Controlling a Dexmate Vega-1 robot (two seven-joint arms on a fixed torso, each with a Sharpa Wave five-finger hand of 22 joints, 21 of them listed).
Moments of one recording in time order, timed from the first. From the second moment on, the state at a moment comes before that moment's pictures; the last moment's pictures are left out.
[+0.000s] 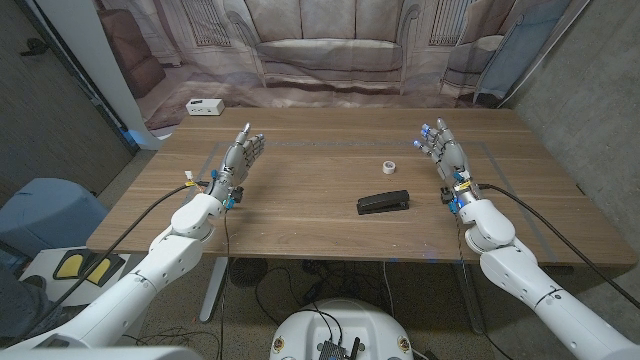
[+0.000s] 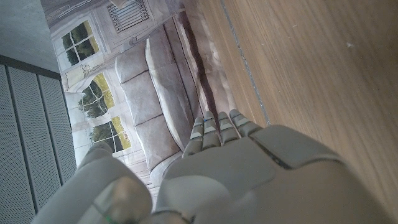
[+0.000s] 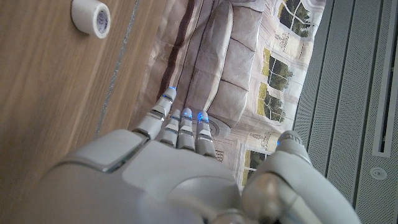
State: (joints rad) left arm 1.01 0.64 0.31 -1.49 -0.62 -0.34 -0.02; left_hand 0.14 -0.05 0.19 0.06 0.24 0.13 0.10 0.19 0.17 0.15 0.09 0.21 0.20 0.08 0.08 0.19 0.17 0.02 0.01 0.19 0.17; right arm -1.13 -0.60 -0.27 -1.61 0.58 0.47 -0.08; right_hand 0.21 -0.02 0.18 -0.08 0.20 0.23 0.09 0.21 0.19 0.21 0.14 0.22 0.19 0.11 0.07 0.21 0.21 0.36 0.00 0.20 0.17
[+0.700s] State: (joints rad) left arm 1.01 0.64 0.32 -1.50 -0.61 -0.35 -0.02; left_hand 0.15 -0.04 0.20 0.05 0.24 0.13 0.10 0.19 0.17 0.15 0.09 0.21 0.20 0.08 0.08 0.19 0.17 0.02 0.02 0.19 0.17; right arm -1.24 -0.62 -0.22 -1.69 0.55 0.50 -0.12; right_hand 0.22 -0.01 0.18 -0.08 0.20 0.24 0.09 0.21 0.19 0.22 0.14 0.22 0.19 0.12 0.07 0.21 0.21 0.37 0.00 0.20 0.17
